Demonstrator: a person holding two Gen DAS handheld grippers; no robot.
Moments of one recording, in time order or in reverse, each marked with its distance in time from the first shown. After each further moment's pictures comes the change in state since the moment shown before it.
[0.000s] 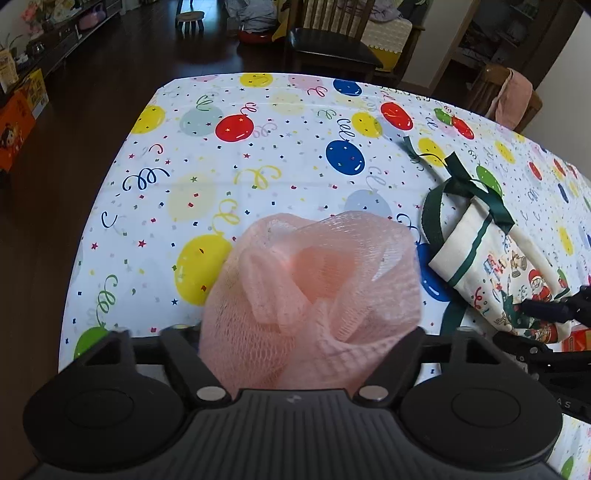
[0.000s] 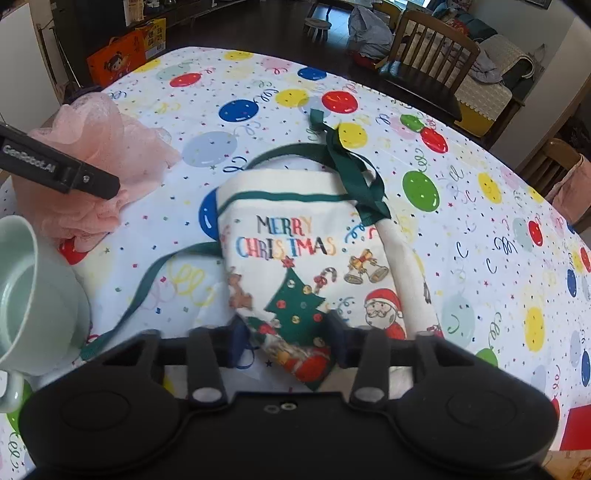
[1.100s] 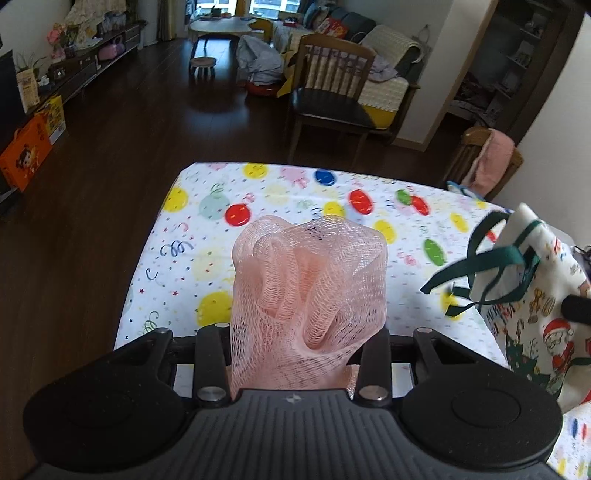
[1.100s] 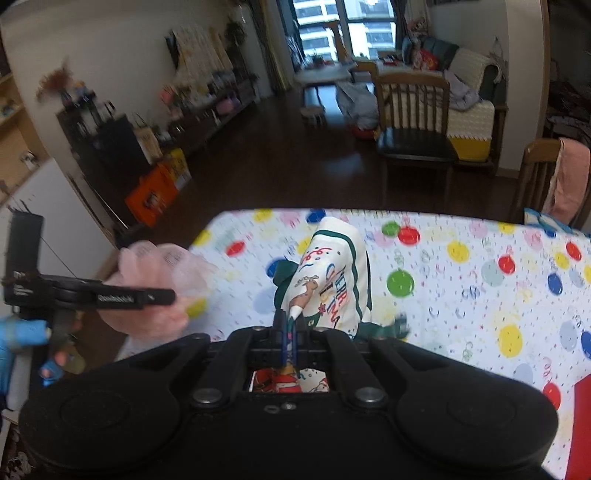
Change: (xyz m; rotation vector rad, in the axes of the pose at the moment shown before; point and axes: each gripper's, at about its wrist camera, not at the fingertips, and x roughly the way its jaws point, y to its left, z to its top) left arm -0.120 -0.022 0.015 -0.049 -0.164 -0.008; right arm -0.182 -0.064 0.016 0.277 -0.321 0.238
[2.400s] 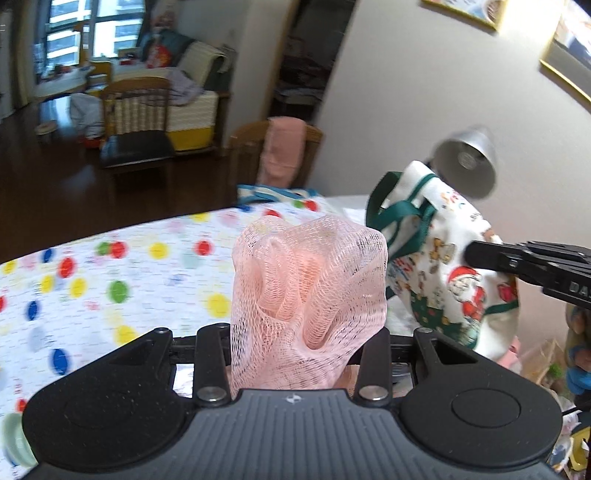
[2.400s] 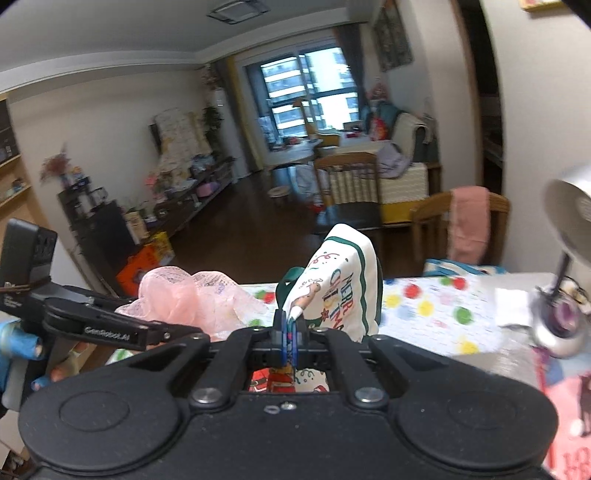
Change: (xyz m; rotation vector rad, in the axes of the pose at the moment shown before) left arm -0.106 -0.384 -0.020 0.313 -0.037 -0.337; right arm -0.261 -0.242 -0.044 0.067 -0.246 -0.043
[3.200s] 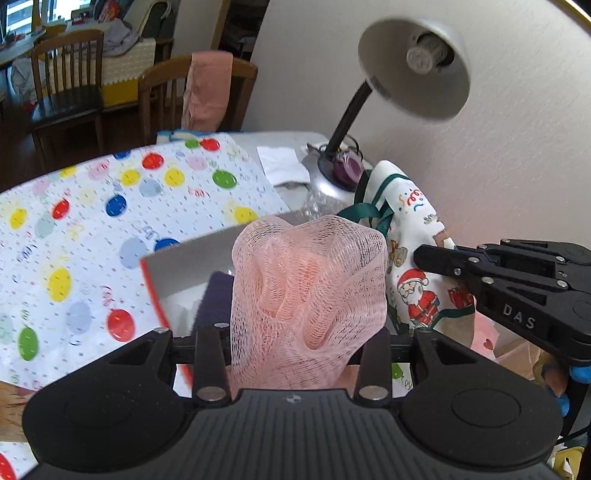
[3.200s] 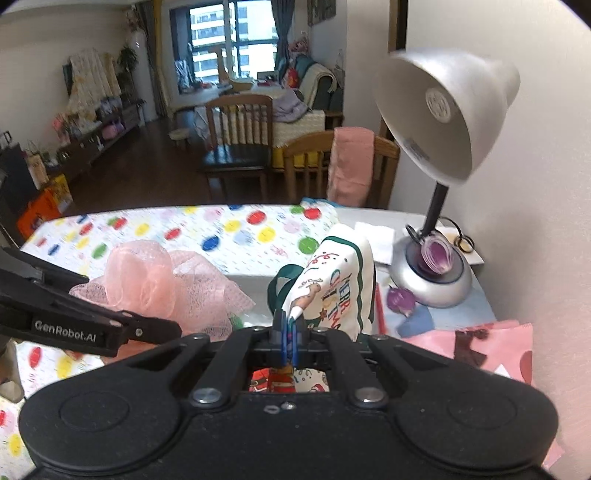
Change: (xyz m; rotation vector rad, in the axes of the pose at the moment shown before) left arm 0.175 -0.165 -0.012 0.016 0.163 -0.101; right arm 0.001 -0.151 -0.074 -0.037 0.178 -0.318
